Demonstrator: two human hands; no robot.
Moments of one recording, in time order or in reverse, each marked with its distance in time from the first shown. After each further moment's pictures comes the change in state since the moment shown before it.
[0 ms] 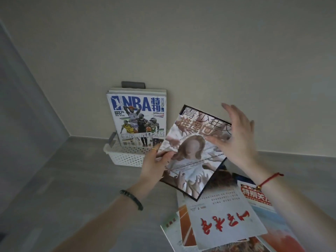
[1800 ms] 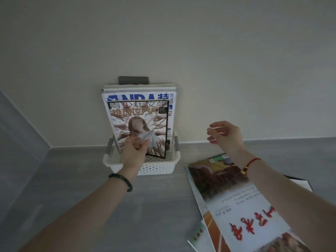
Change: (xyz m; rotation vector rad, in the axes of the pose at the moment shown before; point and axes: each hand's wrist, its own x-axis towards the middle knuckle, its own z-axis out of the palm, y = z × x) left_hand 0.132 -0.080 -0.079 -0.020 0.110 -0.146; right_hand 0.035 -0.002 0.120 0.637 0.011 0.583
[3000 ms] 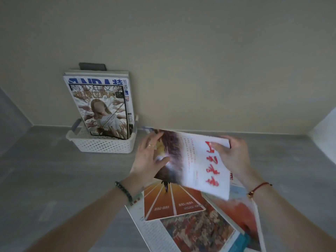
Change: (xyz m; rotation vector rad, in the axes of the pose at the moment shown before) left_hand -0.192 0.037 0.138 0.459 -0.248 0.491; right_hand -0.064 0.039 -0.204 -0.259 -0.067 -0.247
